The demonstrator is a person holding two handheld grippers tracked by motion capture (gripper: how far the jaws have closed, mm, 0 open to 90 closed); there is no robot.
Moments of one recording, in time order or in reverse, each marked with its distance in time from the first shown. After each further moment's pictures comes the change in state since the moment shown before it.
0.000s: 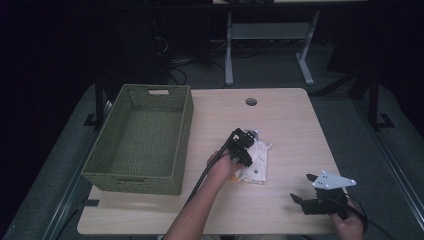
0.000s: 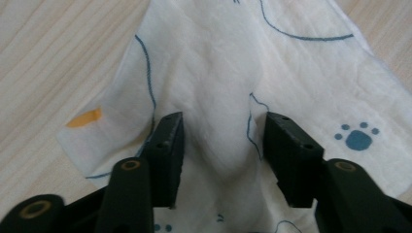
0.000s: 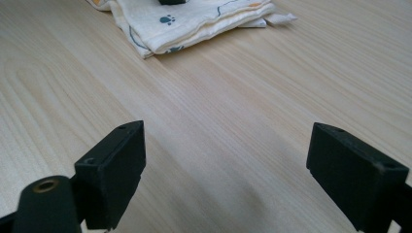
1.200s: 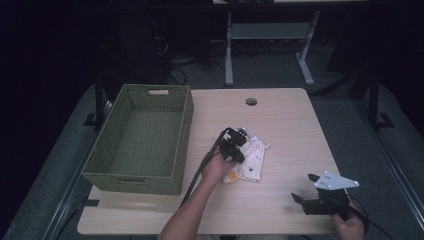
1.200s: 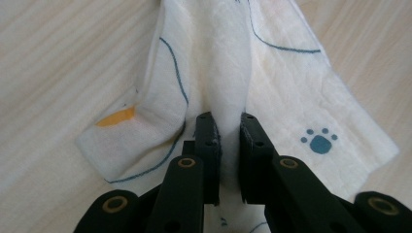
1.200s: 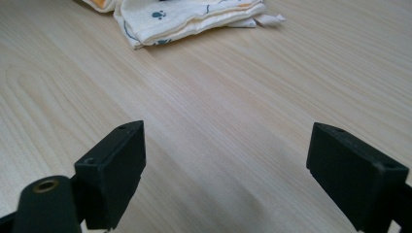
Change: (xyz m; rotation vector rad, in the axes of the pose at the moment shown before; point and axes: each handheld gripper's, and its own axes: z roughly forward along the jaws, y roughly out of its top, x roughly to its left) left arm 0.022 -0.019 -0.004 -0.106 -0.144 -0.070; right arm 0.000 -0.001 -0.004 -0.019 -0.007 0.021
